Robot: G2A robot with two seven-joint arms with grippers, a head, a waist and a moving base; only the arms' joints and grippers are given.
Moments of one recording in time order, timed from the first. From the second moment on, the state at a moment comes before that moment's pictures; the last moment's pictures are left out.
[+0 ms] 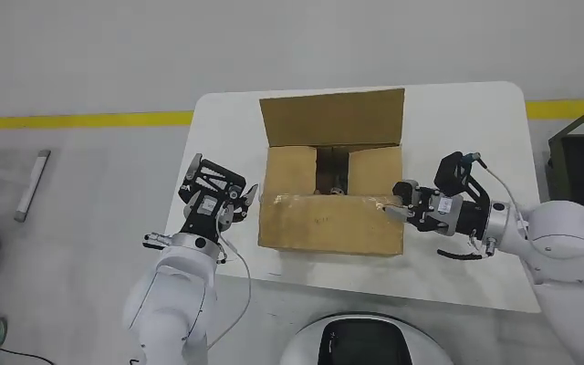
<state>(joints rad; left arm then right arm) 1.27 -1.45 -1.47 -2.30 1.87 -0.49 -0.74 -1.27 -1.10 1.58 -1.95 -0.41 -0.59 0.95</state>
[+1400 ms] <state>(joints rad) 1.10 -1.45 -1.39 -2.27 1.77 -0.45 -0.85 -1.49 -1.05 1.67 -2.34 -1.05 -0.69 0.58</state>
